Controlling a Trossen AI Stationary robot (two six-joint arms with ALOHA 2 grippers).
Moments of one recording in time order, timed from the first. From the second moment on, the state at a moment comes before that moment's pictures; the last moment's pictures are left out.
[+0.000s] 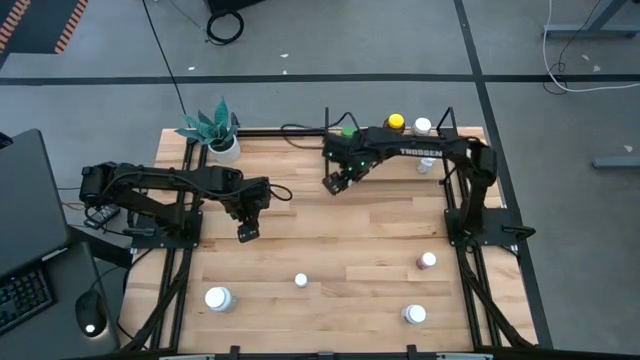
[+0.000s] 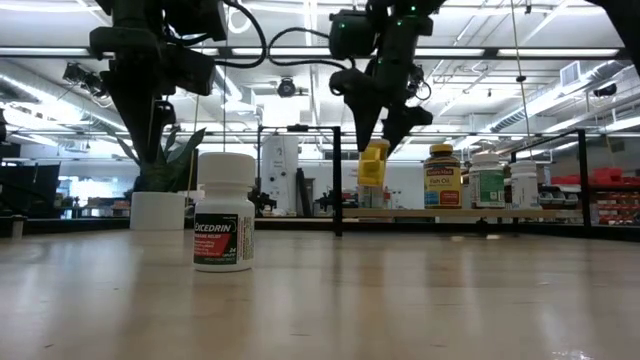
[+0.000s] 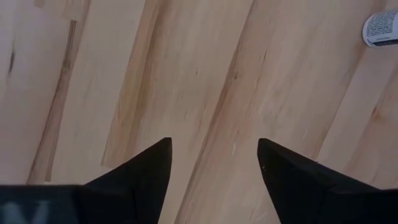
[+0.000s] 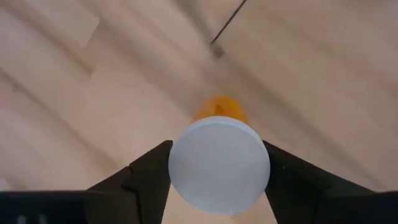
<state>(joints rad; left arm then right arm) 0.08 1.30 0.93 -0.96 0.10 -0.25 -0.28 1.85 1.61 -1.05 -0.02 0.65</state>
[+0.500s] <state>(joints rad) 0.08 1.30 0.93 -0.95 0.10 -0.26 -0.45 1.88 1.62 -0.98 -0.01 0.53</state>
